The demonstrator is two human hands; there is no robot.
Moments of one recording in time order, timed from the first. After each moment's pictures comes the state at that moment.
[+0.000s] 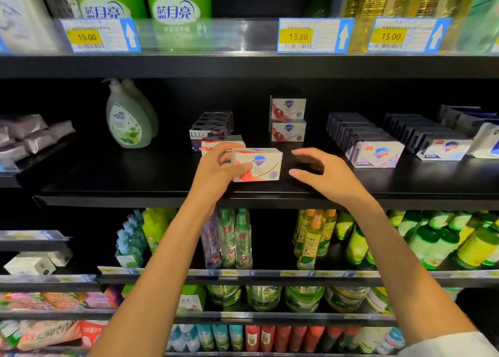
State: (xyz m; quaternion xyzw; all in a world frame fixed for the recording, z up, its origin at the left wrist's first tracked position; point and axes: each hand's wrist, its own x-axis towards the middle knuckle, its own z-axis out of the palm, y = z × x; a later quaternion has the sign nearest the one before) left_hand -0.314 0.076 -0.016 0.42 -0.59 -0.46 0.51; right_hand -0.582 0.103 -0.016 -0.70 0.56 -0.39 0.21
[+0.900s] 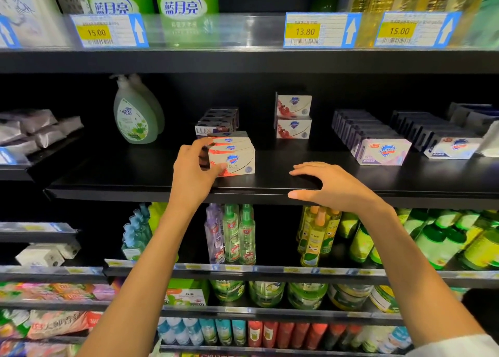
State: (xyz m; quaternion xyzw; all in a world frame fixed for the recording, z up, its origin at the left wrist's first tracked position) left_hand -0.271 0.071 -0.033 0.53 -0.67 -0.14 0.50; right_hand -0.587 0.108 -0.022 -0.78 0.58 -0.18 0.14
